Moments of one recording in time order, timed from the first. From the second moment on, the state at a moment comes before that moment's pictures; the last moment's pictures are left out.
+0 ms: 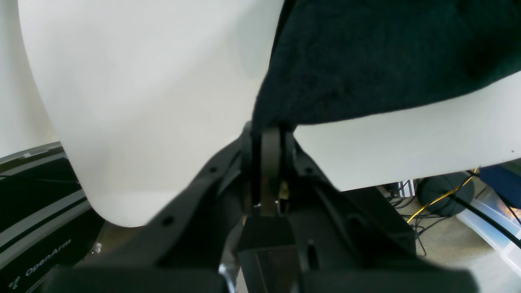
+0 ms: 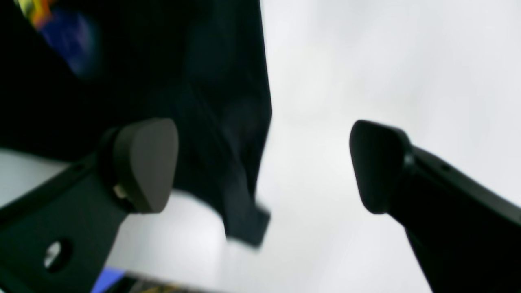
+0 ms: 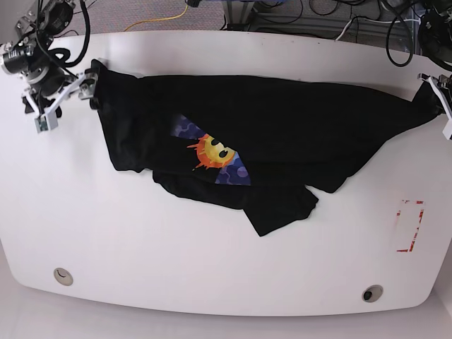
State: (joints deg) left arm 17.4 -32.9 -42.0 106.5 -46.2 -41.9 83.6; right arm -15.7 12.8 44.9 112.3 40.8 40.0 -75.7
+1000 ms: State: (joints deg) left arm 17.4 -32.9 -41.7 106.5 -46.1 -41.9 83.5; right arm 13.7 18.2 36.0 67.2 40.7 39.7 -72.2
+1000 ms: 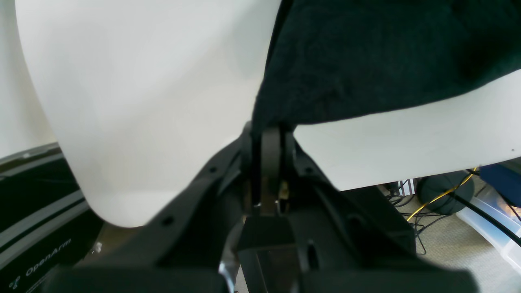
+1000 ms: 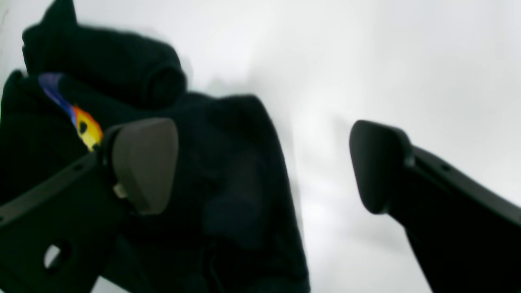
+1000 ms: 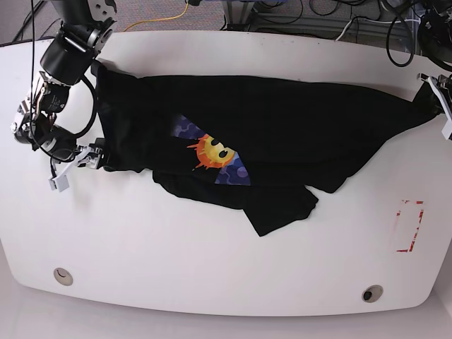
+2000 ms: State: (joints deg) left arm 17.4 -32.9 -40.3 106.5 -46.2 -41.9 83.6; right arm 12.1 15.7 31.1 62.0 42.6 40.3 -69.8
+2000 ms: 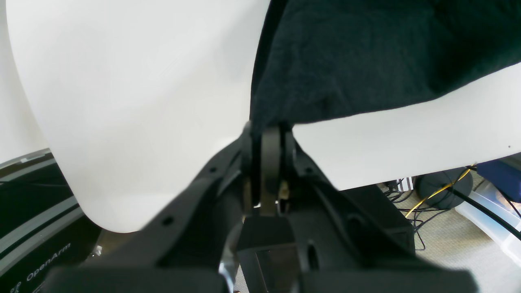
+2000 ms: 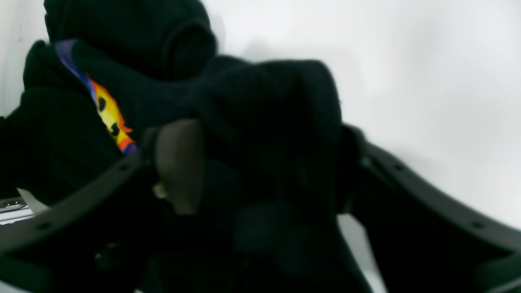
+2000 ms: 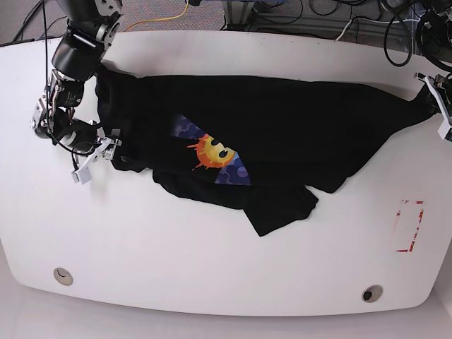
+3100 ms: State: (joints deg) left arm 14.9 -37.8 -36.0 106.5 -34.7 -41.9 81.3; right arm 4.3 14.8 31.0 70.7 42.2 40.0 -72.2
